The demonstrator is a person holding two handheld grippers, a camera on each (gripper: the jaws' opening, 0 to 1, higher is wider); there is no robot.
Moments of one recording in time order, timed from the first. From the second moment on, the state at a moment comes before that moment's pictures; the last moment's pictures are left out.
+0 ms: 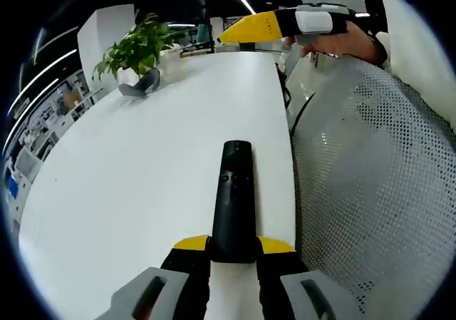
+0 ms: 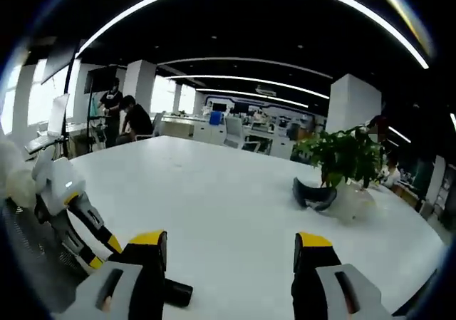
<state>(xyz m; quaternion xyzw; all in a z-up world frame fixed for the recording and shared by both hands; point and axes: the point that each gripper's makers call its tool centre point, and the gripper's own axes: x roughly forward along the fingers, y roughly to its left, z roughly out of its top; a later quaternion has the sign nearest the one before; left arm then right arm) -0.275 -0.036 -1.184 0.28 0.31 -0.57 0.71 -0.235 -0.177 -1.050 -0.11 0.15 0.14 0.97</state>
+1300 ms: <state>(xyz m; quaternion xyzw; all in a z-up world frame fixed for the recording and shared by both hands) -0.100 -0.010 -1.181 0.37 0.31 -0.53 0.69 -0.235 -0.192 -1.059 -0.11 0.19 0.11 0.97</state>
